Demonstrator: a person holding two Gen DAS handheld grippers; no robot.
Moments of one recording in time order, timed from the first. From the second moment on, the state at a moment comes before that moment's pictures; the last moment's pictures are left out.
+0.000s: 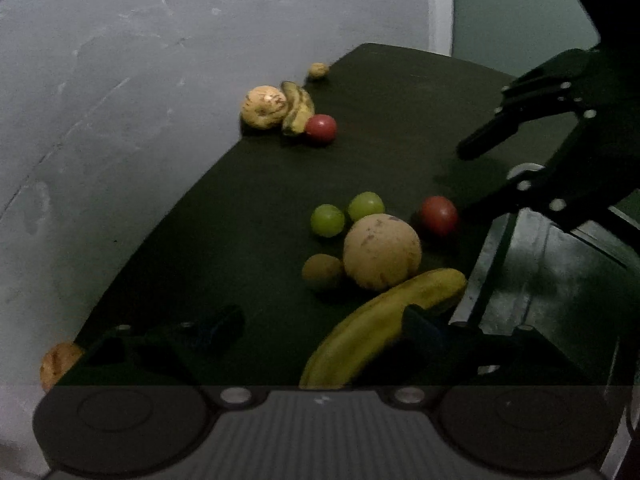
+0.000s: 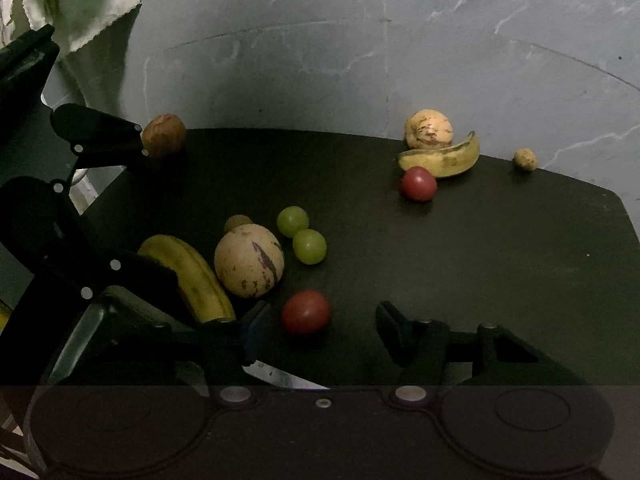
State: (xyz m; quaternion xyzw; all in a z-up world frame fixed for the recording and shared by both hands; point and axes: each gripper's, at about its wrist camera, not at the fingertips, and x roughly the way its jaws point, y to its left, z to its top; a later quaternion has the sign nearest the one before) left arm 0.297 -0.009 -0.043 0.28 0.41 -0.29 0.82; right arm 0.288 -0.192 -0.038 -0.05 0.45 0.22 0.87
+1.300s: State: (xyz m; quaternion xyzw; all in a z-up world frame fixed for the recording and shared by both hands) left arm 0.291 -0.011 -0.061 0.32 0.45 -0.37 0.75; right arm 0.281 -0.168 -0.043 -0.08 0.44 0.22 0.87
